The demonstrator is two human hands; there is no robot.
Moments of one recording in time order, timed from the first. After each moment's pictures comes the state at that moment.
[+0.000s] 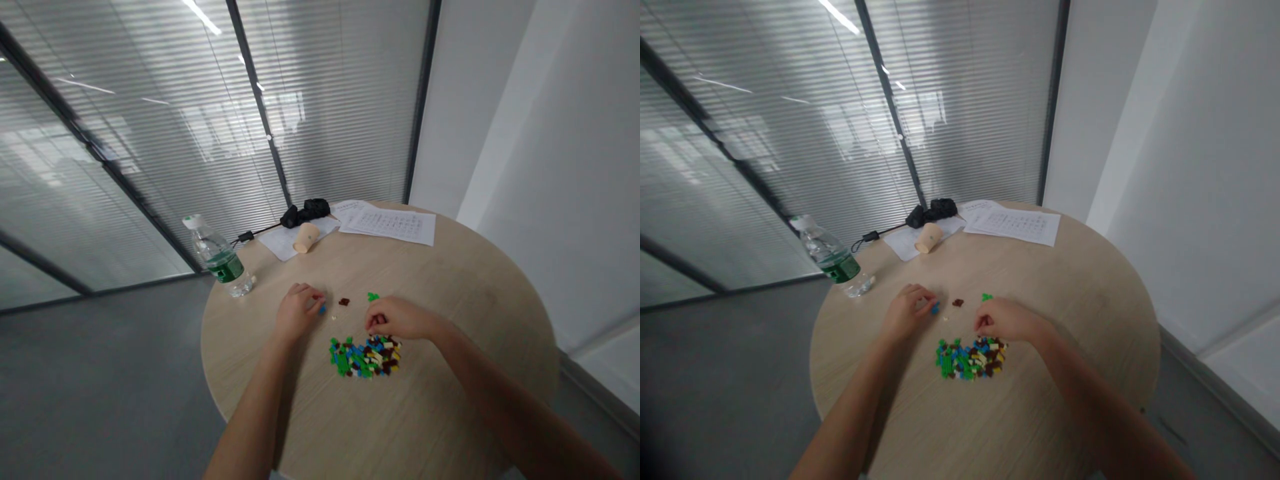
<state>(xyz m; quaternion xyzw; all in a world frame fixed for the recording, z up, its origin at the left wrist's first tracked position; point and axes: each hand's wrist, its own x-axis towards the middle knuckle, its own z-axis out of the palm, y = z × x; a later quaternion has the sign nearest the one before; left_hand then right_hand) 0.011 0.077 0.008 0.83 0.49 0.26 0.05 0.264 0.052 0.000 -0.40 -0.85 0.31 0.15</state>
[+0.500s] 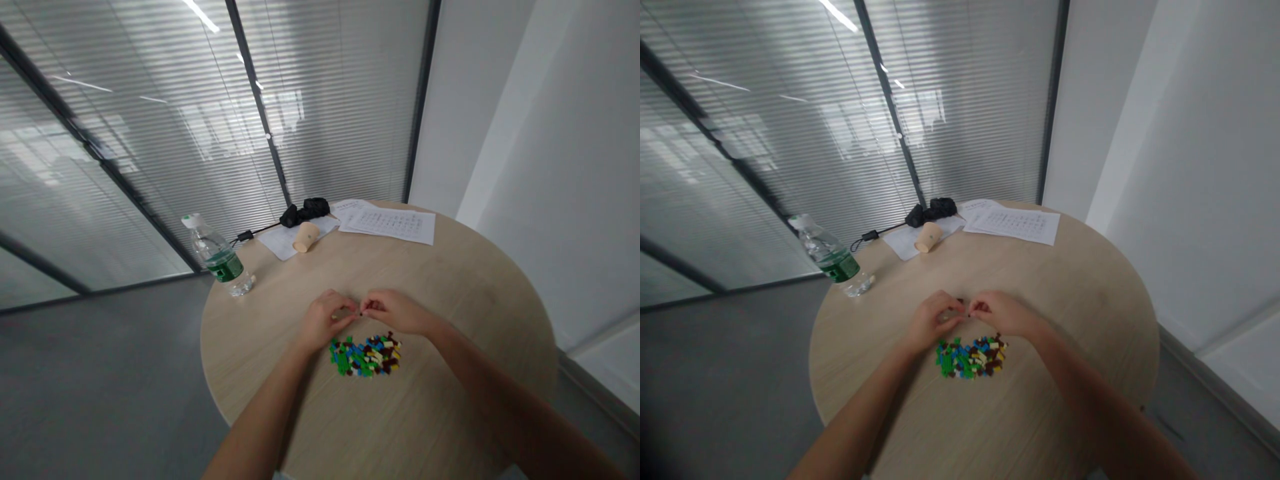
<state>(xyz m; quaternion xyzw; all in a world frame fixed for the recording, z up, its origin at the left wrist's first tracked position) 0.051 0.058 0.005 0.88 0.33 0.30 0.16 0.256 0.050 0.006 -0.43 -0.80 0.34 0.26</state>
